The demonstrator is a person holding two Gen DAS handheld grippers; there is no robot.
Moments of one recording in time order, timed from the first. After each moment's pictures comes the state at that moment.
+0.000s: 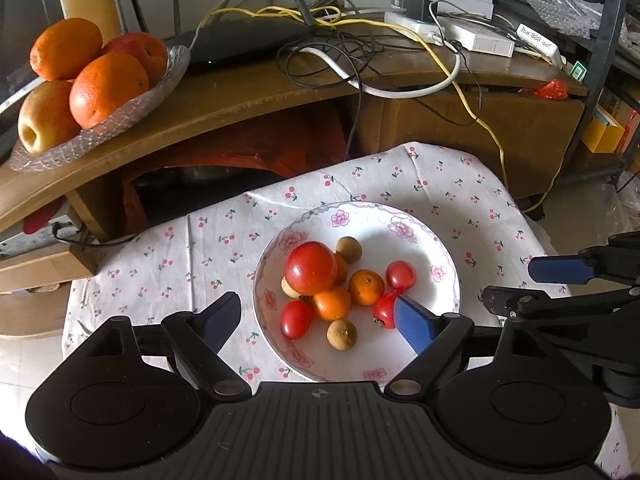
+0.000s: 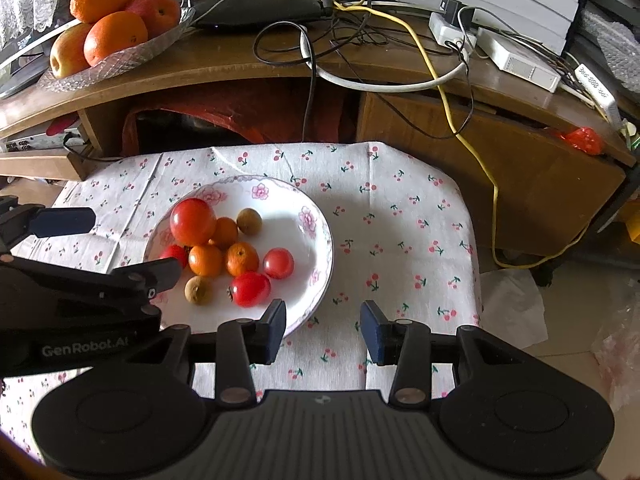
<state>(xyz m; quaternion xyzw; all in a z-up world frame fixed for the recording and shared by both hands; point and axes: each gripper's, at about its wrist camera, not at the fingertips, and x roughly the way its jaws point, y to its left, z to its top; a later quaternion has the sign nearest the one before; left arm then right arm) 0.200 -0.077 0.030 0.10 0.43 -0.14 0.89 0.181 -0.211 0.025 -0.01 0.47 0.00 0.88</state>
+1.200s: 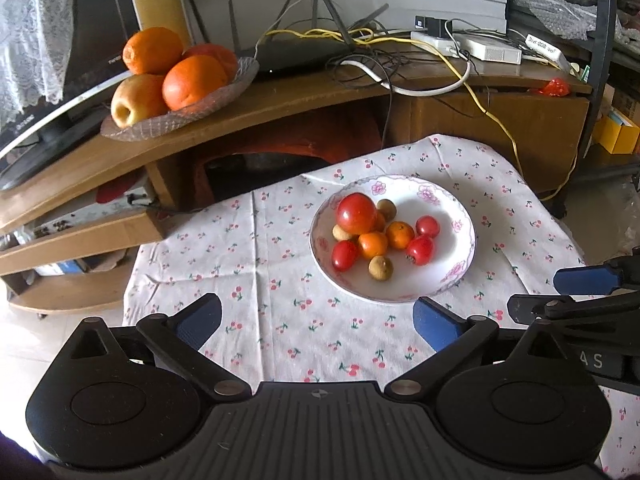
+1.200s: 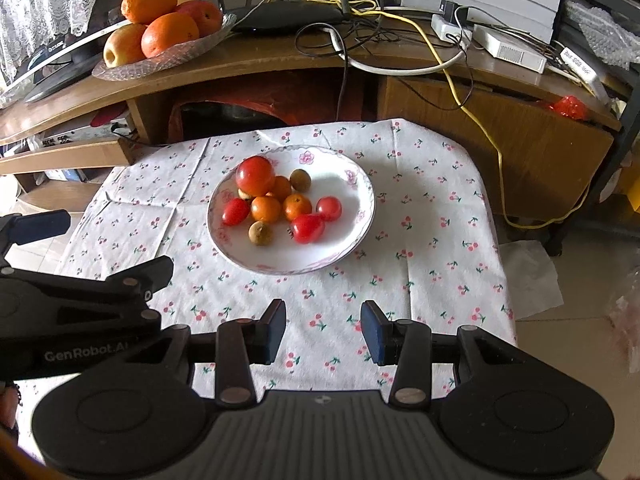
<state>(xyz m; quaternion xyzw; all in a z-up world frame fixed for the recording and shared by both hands) 0.112 -0.036 0.041 0.12 0.39 -0.08 0.91 0.095 -0.177 0.031 0.03 0.45 0.01 0.89</state>
